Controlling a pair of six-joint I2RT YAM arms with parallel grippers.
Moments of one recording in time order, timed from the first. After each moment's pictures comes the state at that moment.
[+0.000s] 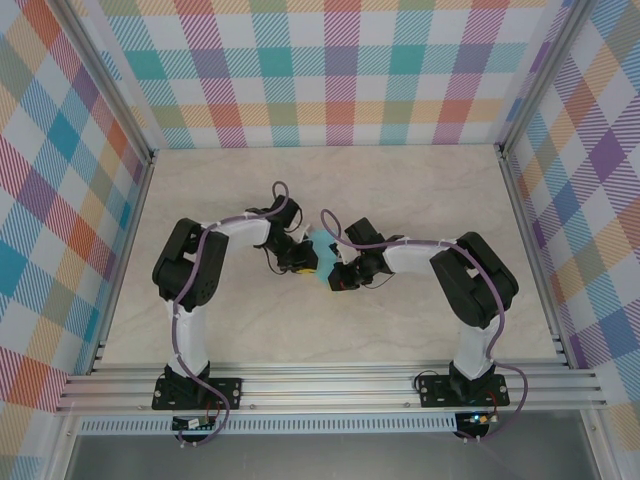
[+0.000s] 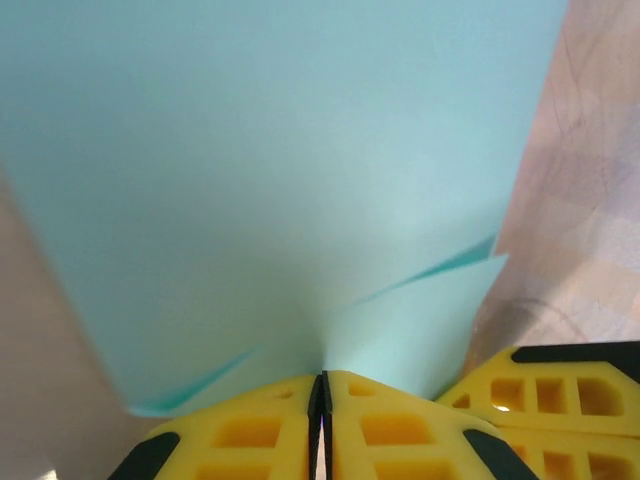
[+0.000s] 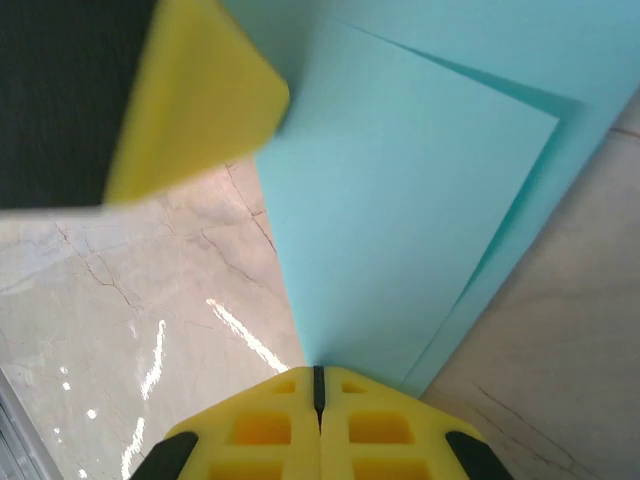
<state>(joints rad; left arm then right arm) -0.43 2.03 1.29 -0.60 0.57 -0.38 0.64 1.86 0.99 -0.28 -0.54 0.35</state>
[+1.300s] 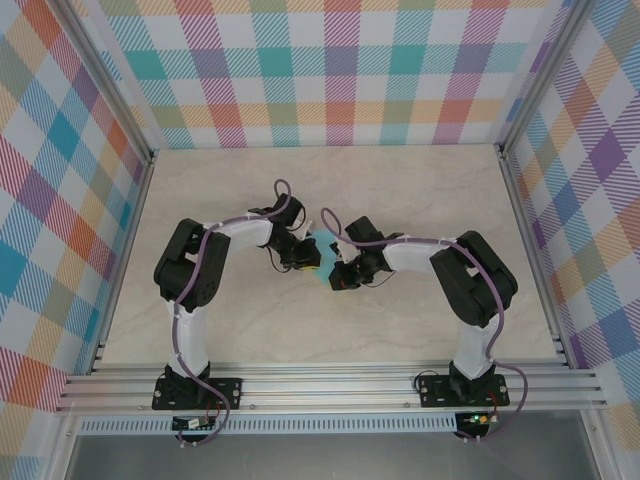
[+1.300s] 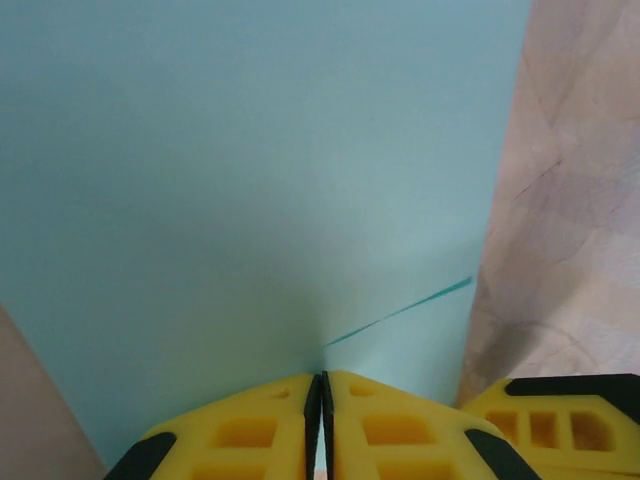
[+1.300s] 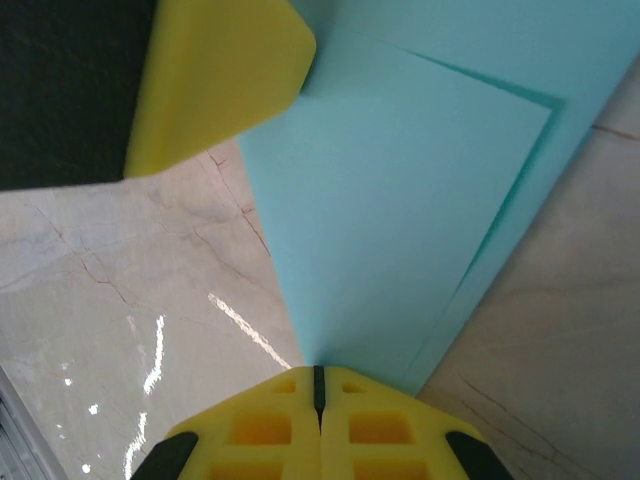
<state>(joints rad) -0.47 2.03 1.30 -0.54 0.54 -0.42 0.63 1.87 1.01 -0.33 -0.54 0.33</state>
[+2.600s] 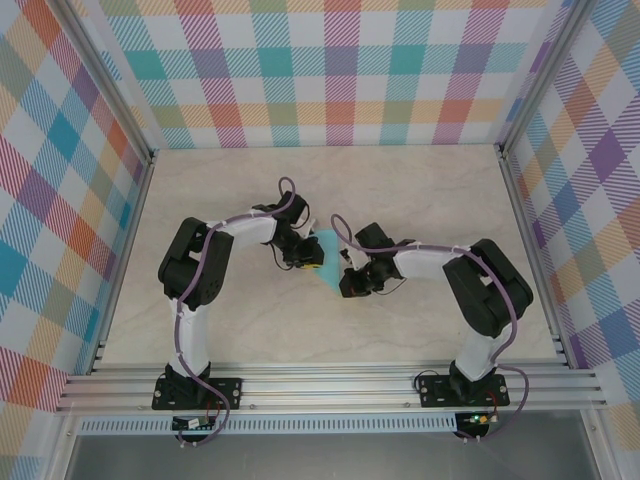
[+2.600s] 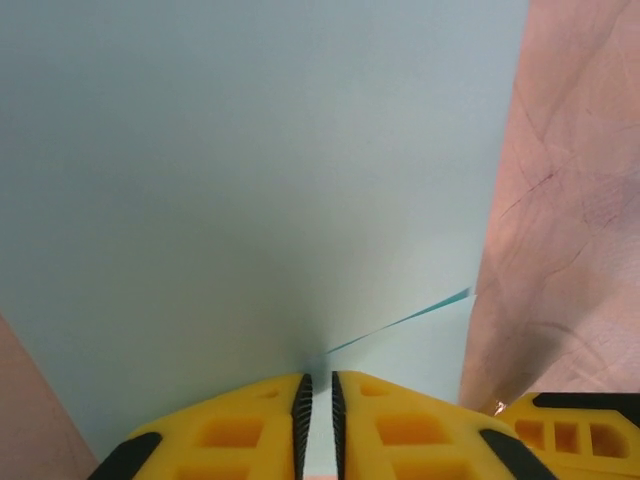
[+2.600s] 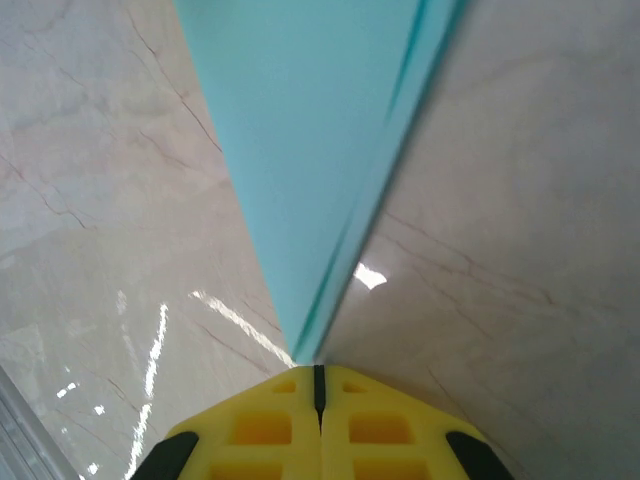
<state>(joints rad) -0.48 2.05 1.35 -0.59 0.52 -0.42 0.61 1.76 0.90 -0.37 -0.51 0.34</state>
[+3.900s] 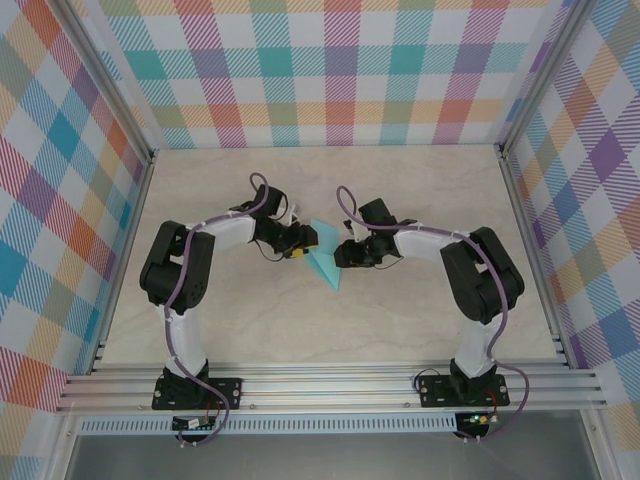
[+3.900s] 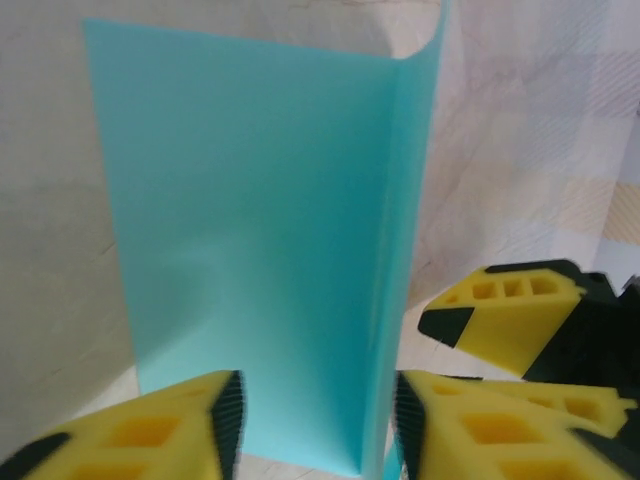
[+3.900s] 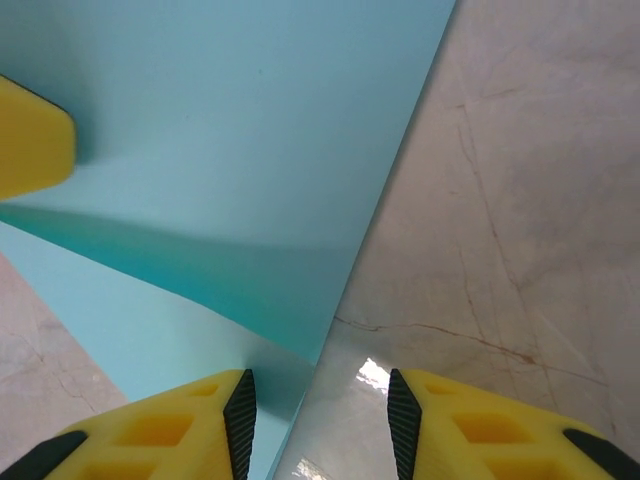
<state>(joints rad) -0.38 1.97 1.24 -0.36 0.66 -0.59 0.53 1.85 1.08 -0.31 -0.44 0.34</state>
